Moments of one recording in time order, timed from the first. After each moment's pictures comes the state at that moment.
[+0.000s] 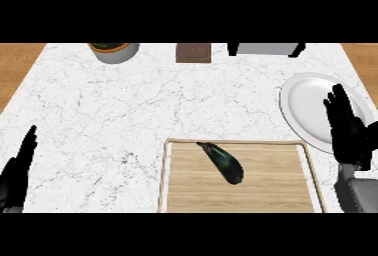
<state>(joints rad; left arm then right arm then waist) 0.07 0.54 -0.11 -1.33 0.08 0.37 -0.01 -0.16 -0.30 -0.06 -1.39 -0.15 -0.23 0.01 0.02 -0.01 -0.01</state>
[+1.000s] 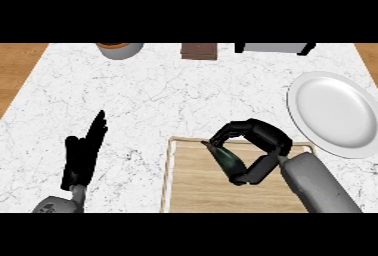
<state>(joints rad) -0.07 0.31 -0.25 -1.41 0.16 0.32 0.13 -0.41 -0.28 0.38 -1.17 -0.23 0.58 -0.26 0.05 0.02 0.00</state>
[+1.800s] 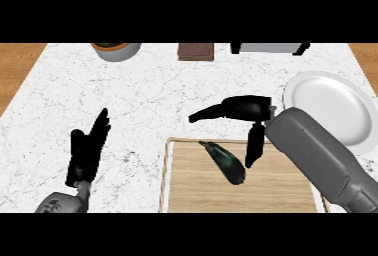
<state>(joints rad) -0.10 0.28 -0.25 -1.41 0.13 0.33 0.18 -0.81 -0.36 0.62 -0.98 0.25 0.65 -0.47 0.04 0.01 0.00</state>
